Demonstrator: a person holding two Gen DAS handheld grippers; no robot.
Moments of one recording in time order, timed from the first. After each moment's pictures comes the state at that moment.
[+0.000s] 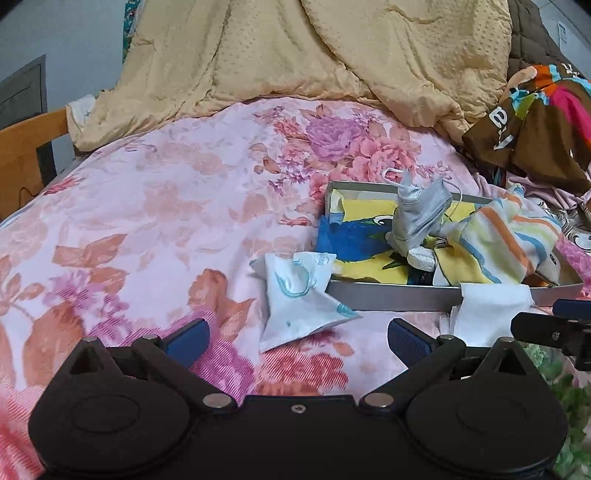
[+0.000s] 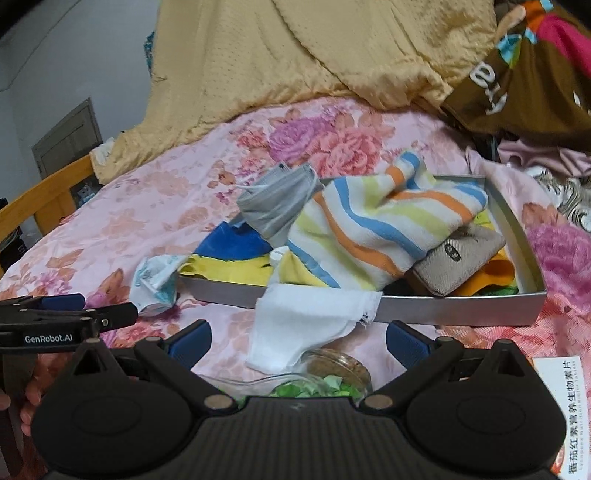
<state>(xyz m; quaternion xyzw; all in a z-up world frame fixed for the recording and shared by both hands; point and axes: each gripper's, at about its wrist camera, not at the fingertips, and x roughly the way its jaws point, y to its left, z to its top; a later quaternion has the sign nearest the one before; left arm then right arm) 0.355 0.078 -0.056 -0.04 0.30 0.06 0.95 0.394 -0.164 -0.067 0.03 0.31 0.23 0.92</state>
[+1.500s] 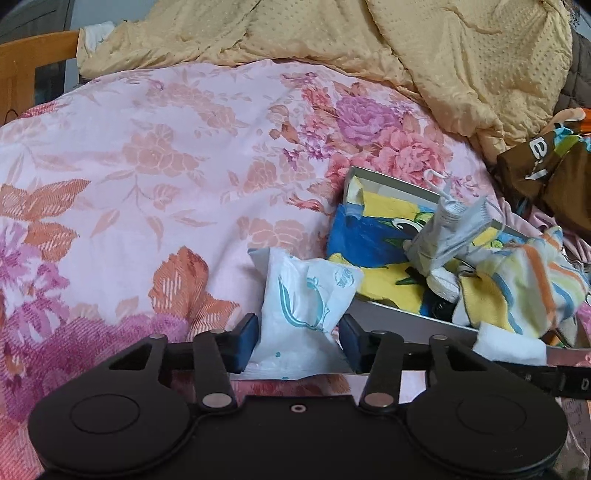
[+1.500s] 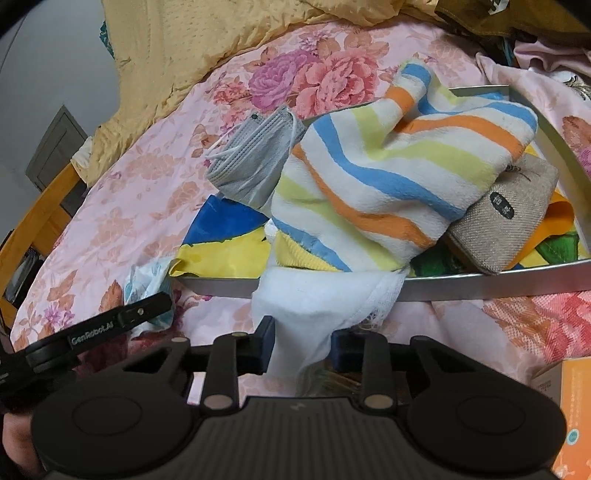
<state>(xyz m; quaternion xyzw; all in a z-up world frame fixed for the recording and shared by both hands) 0.403 0.100 -0.079 -0.15 0.33 0.07 0.93 0.454 -0.158 -0.083 0.11 0.42 0.25 0.86</state>
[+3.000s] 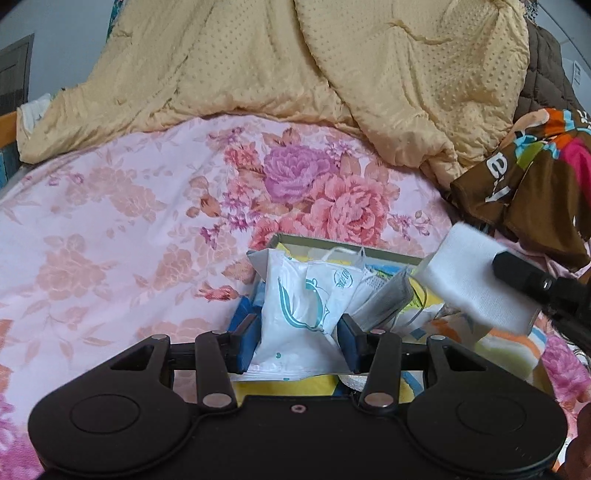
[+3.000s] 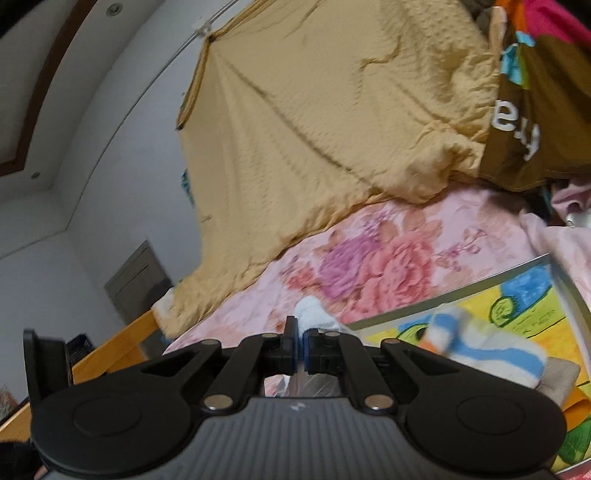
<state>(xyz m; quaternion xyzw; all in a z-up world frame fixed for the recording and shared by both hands) 0.463 0.038 -0.018 -0.10 0.29 0.04 0.95 0.488 -0.205 -0.025 0.23 0.16 0.33 0.90</state>
